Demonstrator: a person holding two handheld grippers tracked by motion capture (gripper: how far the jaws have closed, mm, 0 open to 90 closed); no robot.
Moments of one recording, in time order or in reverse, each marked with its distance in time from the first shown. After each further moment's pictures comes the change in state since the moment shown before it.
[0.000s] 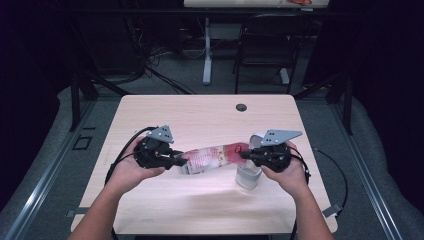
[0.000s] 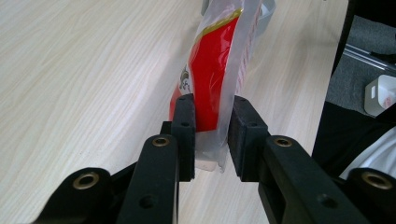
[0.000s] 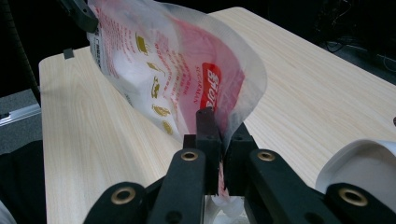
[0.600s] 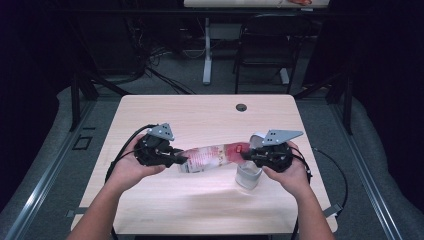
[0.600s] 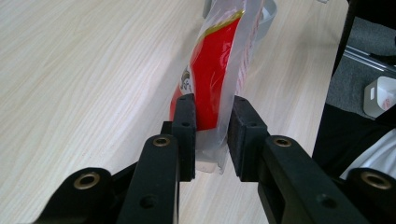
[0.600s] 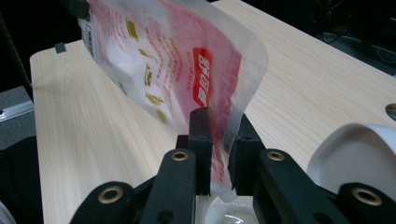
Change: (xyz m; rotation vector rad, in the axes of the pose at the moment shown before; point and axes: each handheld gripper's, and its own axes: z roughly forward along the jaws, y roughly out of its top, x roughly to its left) left arm 0.003 0.004 -0.001 0.002 -0.003 -0.005; right arm -0.003 -0.003 -0.003 0.036 -0.022 0.013
